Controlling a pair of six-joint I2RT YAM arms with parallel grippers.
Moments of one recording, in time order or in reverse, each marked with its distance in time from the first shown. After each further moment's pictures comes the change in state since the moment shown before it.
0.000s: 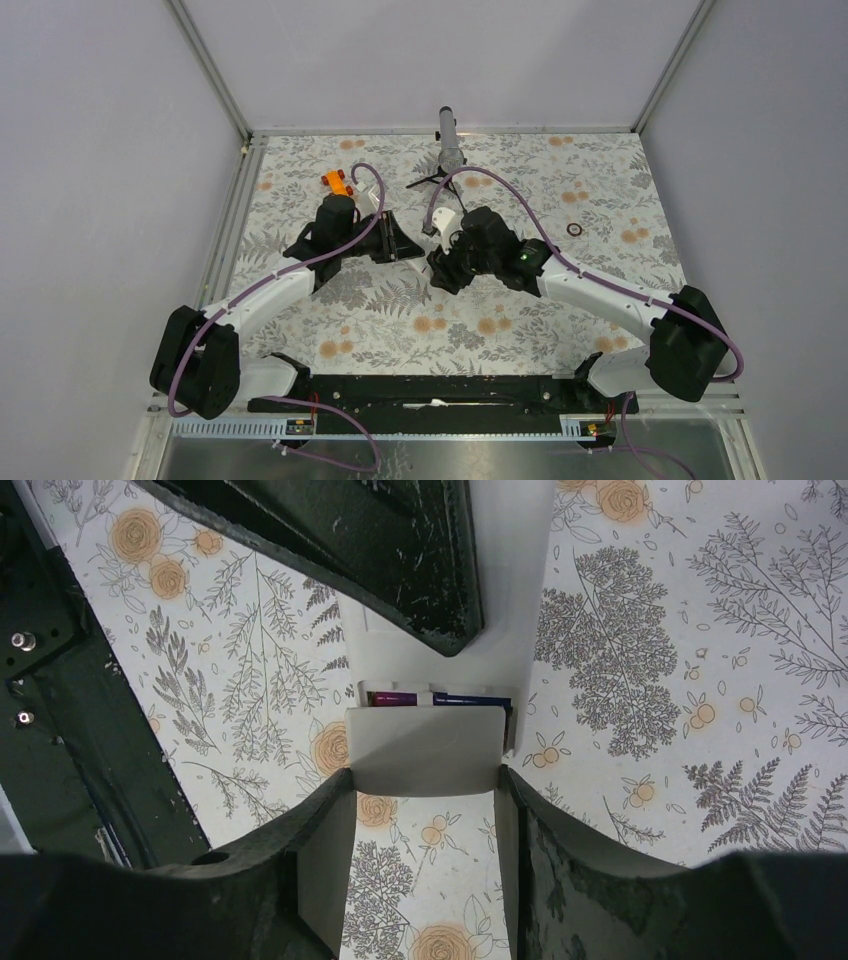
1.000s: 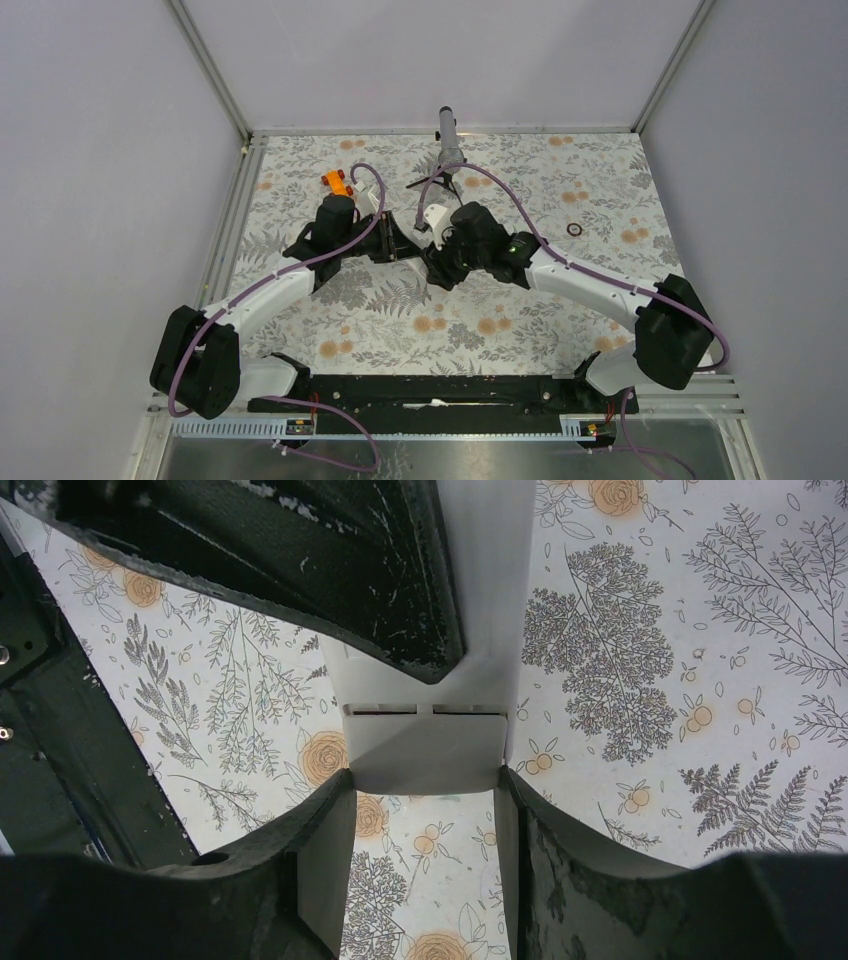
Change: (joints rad) left arm 0.000 0.000 0.000 -0.011 -0.021 0.034; right arm 0.004 0.080 0.074 -0.038 0.029 0.007
